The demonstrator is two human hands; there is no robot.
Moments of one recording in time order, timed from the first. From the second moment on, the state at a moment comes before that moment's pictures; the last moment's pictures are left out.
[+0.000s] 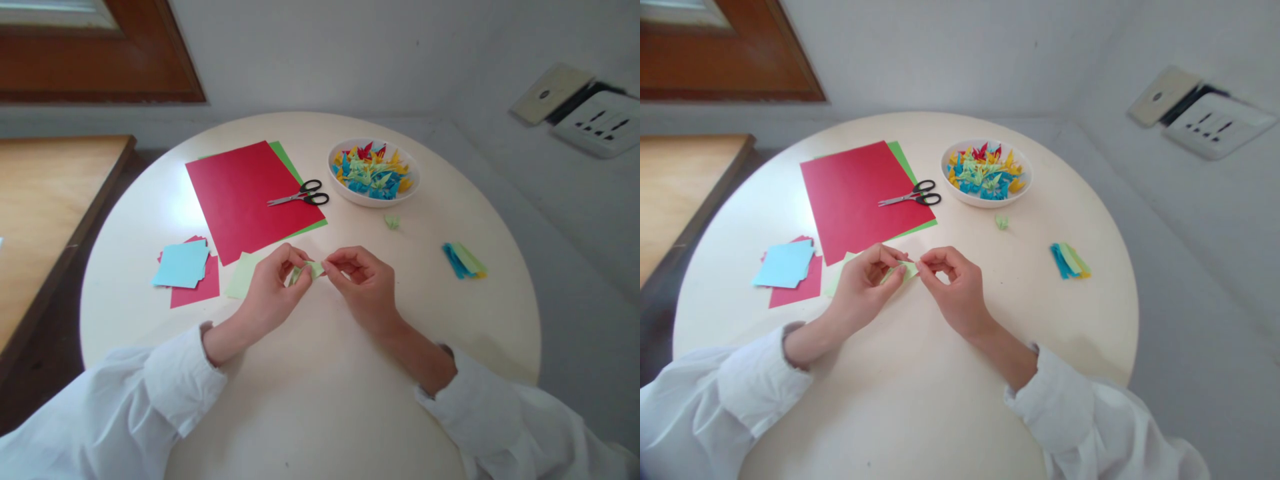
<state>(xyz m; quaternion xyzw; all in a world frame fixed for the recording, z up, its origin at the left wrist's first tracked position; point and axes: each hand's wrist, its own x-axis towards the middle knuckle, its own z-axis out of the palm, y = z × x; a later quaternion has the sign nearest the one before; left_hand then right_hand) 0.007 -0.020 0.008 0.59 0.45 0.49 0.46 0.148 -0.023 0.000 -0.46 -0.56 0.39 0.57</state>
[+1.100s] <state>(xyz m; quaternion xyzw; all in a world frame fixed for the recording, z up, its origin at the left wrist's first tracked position) 0.004 -0.022 0.004 0.65 0.46 0.44 0.41 0.149 -0.024 -0.005 -0.46 -0.61 0.38 0.52</state>
